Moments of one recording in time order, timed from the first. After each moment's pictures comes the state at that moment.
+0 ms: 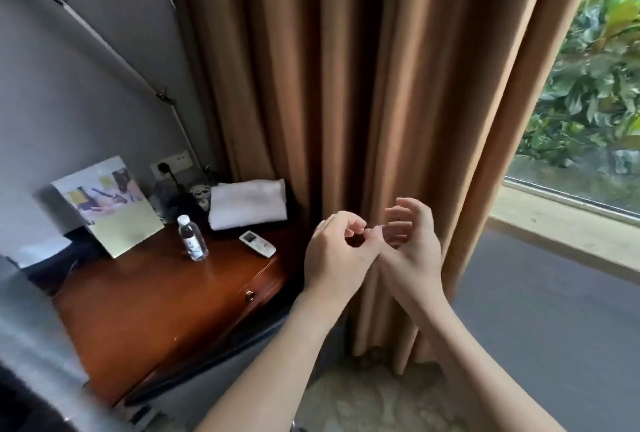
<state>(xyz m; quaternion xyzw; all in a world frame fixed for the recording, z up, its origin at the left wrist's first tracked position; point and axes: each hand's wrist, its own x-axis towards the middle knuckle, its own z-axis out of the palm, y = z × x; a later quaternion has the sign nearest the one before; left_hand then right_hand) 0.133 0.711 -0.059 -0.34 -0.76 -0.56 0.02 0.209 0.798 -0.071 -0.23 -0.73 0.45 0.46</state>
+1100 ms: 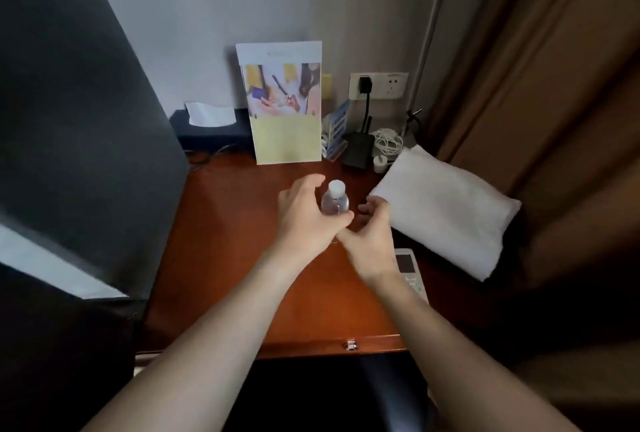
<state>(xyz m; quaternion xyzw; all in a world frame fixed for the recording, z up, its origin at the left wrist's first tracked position) -0.319 0.604 -0.267 0.09 -0.89 -0.45 0.08 -0.314 0.729 -0.298 -0.03 -0.81 0.59 -0.01</state>
